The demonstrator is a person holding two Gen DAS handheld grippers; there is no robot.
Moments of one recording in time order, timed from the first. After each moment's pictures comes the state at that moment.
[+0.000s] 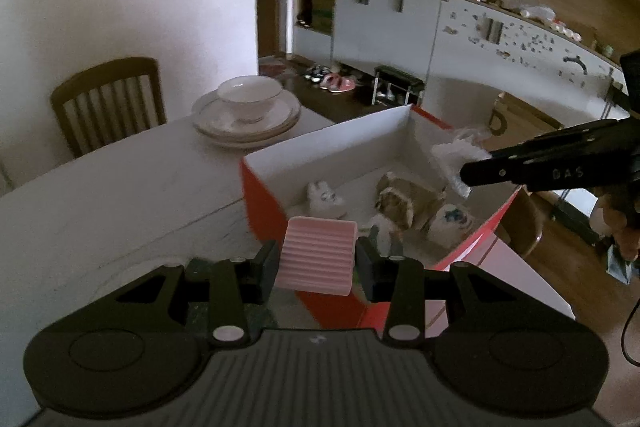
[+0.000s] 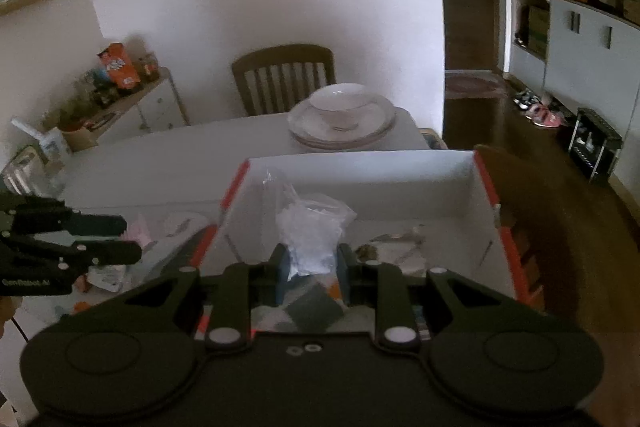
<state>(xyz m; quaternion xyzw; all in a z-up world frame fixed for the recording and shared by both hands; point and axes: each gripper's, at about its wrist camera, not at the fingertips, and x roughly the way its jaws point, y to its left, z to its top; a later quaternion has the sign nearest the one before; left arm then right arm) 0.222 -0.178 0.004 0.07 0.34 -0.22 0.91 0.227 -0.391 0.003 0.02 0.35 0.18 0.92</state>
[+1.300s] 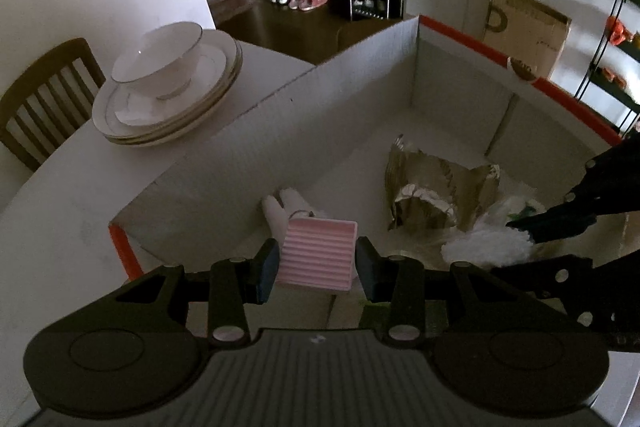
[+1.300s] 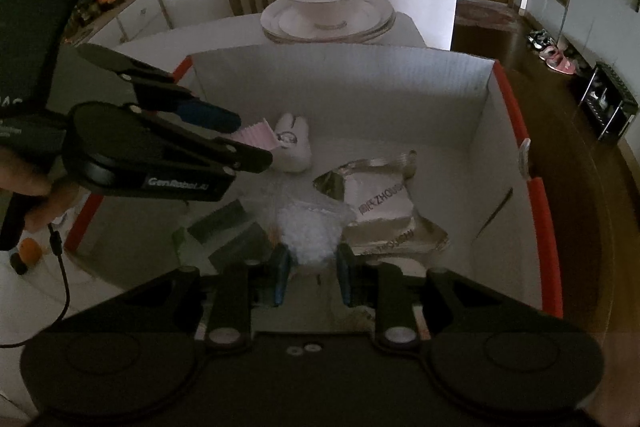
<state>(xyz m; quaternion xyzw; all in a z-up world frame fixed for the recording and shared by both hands) 0.355 -0.293 -0.075 0.19 0.44 -0.24 0.84 0.284 -0.397 -0.062 -0.03 0.47 0.20 0.86</state>
